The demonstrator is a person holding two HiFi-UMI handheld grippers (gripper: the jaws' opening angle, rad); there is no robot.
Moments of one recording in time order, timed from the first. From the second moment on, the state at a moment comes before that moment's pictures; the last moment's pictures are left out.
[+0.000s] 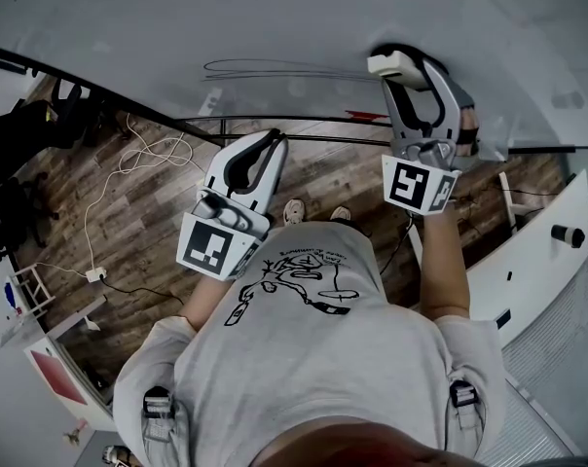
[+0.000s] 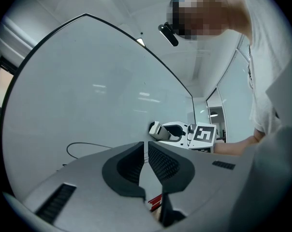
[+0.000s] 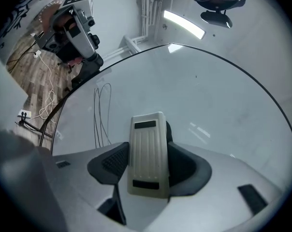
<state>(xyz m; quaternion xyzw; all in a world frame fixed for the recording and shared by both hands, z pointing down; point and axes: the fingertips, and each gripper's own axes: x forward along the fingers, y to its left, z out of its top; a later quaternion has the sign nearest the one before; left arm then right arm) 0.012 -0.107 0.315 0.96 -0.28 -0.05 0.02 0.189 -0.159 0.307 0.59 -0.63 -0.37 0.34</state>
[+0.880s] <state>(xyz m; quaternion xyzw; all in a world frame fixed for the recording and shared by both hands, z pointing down) 0.006 -0.106 0.317 0.96 -0.29 -0.05 0.02 0.171 -0.166 0.349 0.57 -0.63 -0.38 0.36</state>
